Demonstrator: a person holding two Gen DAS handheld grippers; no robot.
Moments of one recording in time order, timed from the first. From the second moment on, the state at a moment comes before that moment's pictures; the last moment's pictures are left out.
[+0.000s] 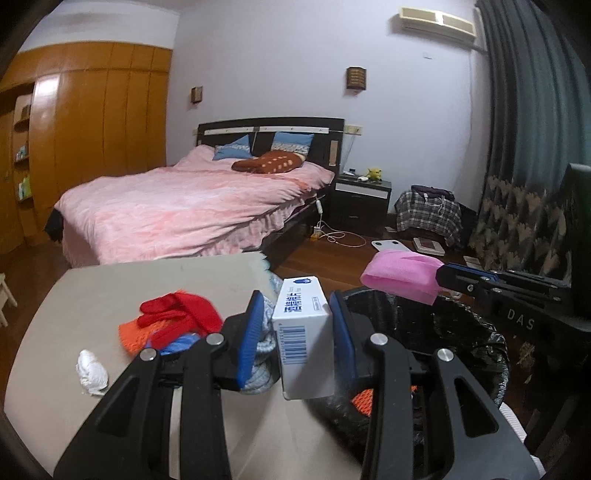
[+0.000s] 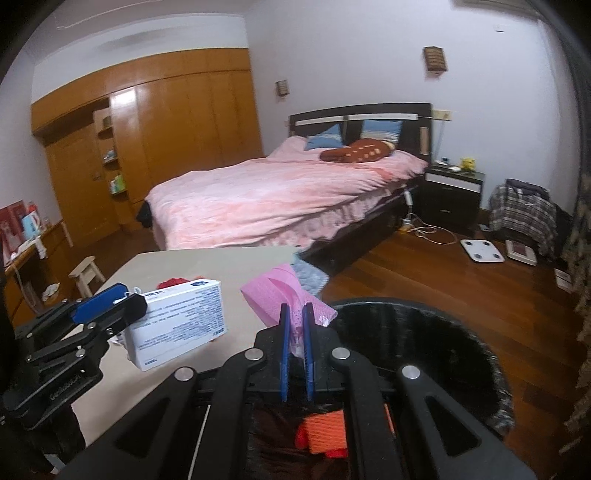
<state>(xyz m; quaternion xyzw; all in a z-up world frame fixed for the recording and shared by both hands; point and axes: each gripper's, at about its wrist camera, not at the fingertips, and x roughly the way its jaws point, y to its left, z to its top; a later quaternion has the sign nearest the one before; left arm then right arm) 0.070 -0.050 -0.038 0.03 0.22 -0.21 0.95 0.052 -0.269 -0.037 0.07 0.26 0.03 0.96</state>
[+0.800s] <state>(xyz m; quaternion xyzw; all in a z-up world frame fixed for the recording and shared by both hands) 0.082 0.002 -0.067 0.01 0.24 -0.15 0.96 0.070 -0.239 -0.063 0.06 0.29 0.05 0.95</state>
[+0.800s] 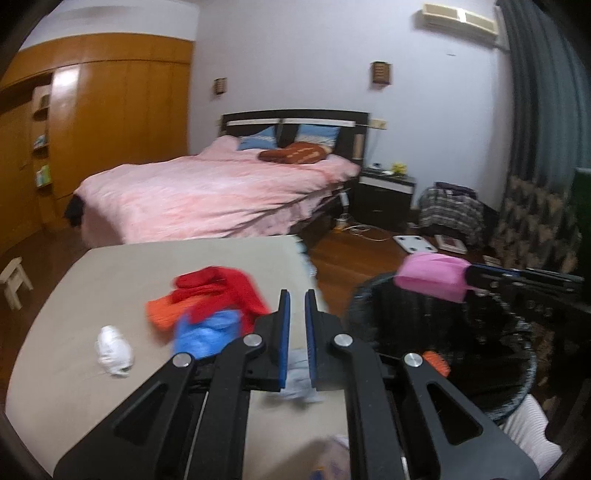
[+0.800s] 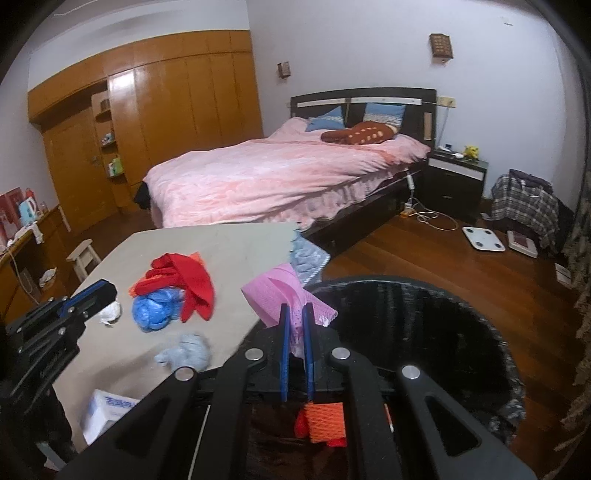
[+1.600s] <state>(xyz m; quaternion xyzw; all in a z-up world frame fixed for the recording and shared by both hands) 0.082 0.012 -0.079 0.00 0.29 -0.14 0.95 0.069 -0.229 -0.073 0.07 0.29 0.07 0.95</state>
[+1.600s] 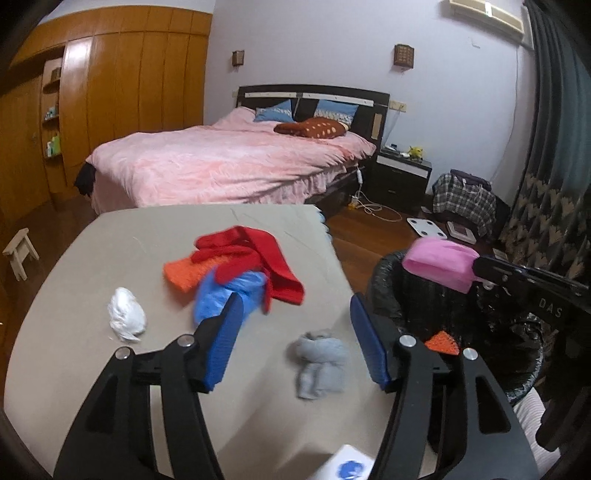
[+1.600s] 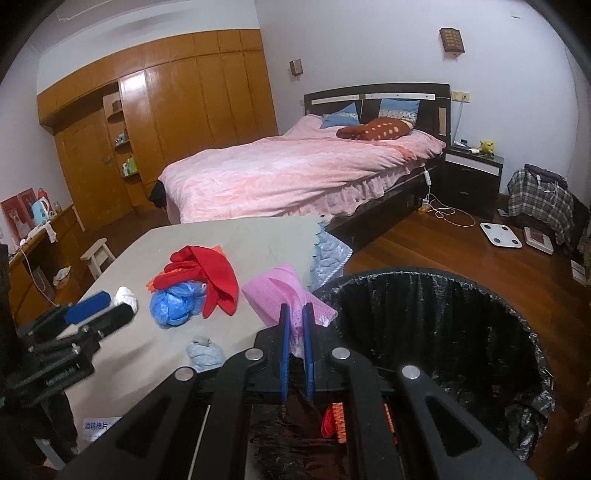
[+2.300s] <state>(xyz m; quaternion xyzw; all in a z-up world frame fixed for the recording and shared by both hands) 0.077 -0.052 -0.149 0.05 0.30 -0.10 0.95 0.070 -0.263 -0.082 0.08 0.29 0.04 0.95</state>
